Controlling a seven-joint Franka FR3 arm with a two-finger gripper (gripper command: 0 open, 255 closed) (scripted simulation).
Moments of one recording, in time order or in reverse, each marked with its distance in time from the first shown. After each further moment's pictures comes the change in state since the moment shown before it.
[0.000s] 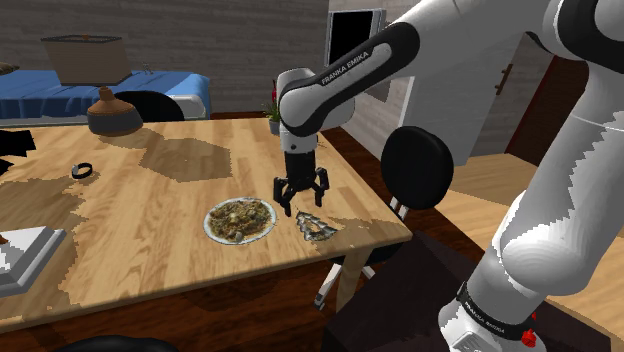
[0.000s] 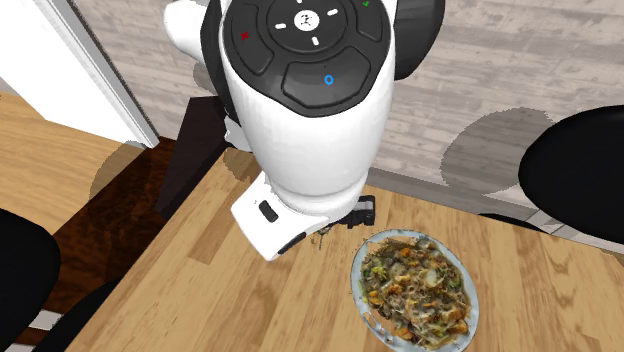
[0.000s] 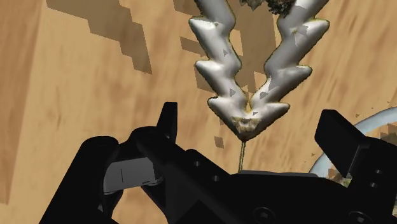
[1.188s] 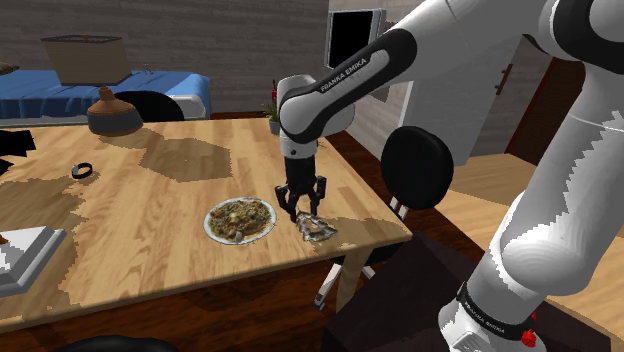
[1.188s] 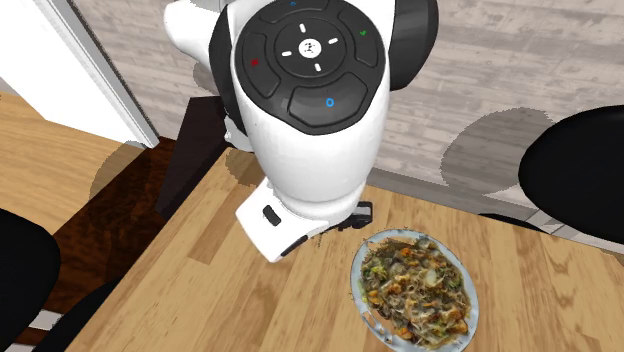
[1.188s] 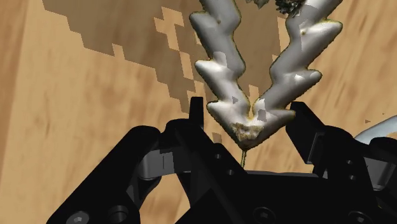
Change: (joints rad) arm 0.003 0.013 0.003 -0.020 0.000 0.036 0.003
